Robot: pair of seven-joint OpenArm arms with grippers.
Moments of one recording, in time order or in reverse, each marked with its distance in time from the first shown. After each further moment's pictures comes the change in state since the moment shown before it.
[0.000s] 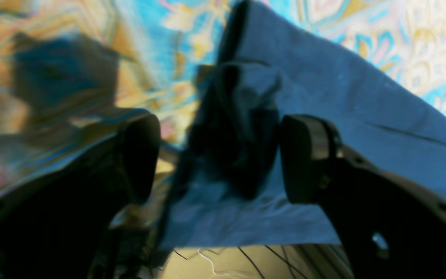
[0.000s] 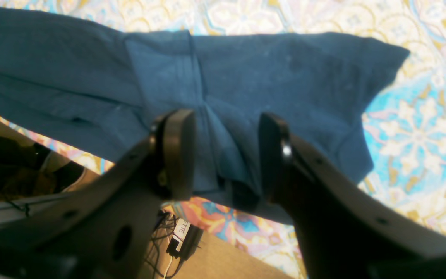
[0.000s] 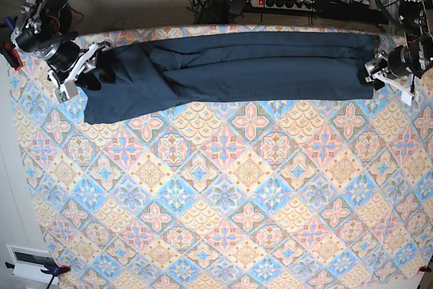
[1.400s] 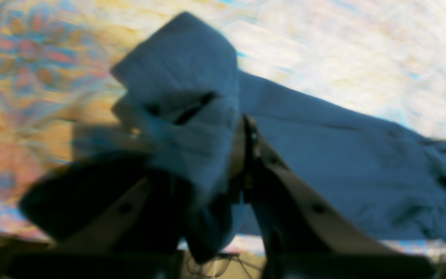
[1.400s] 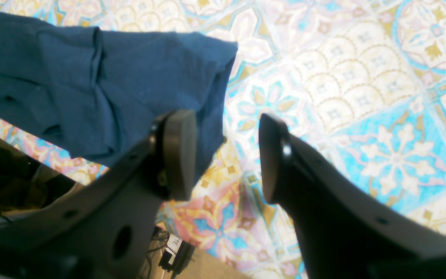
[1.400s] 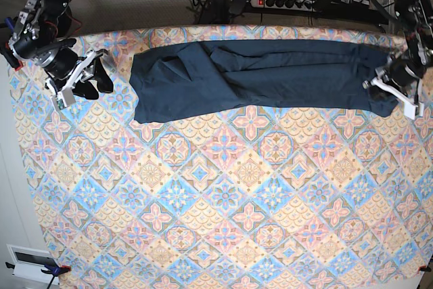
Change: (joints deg) left arm 3.7 6.5 -9.0 21.3 5.9 -3.3 0.6; right arm 3.2 0.2 0.2 -0.2 -0.1 0.0 -0.2
